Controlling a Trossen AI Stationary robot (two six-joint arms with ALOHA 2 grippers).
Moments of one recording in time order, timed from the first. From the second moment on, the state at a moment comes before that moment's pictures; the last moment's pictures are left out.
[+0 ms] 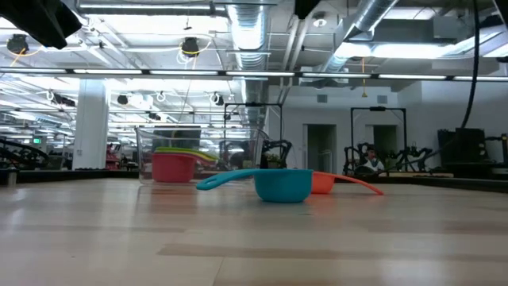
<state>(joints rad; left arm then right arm) -0.76 0.90 0.79 -0.91 -0.55 -0.76 0.05 1.92 2.32 -1.58 0.41 0.39</state>
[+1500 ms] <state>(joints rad) -0.71 0.90 0.79 -0.88 -0.58 -0.84 0.19 1.89 1.25 -0.33 0.08 0.44</state>
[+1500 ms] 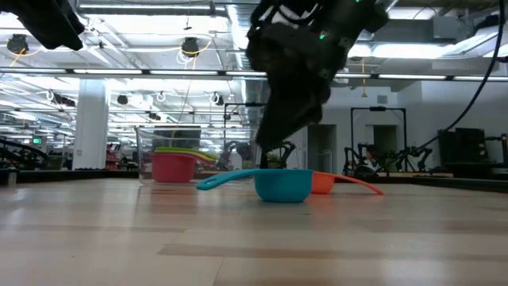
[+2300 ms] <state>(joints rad) -0.71 0.90 0.79 -0.88 -0.53 -0.80 0.19 1.94 1.25 -0.48 0.08 0.35</state>
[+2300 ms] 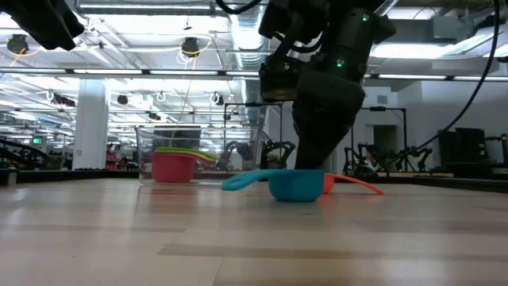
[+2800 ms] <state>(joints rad) -0.71 0.90 0.79 -0.87 -0.53 -0.81 0.15 1.94 1.34 -0.43 0.05 0.23</state>
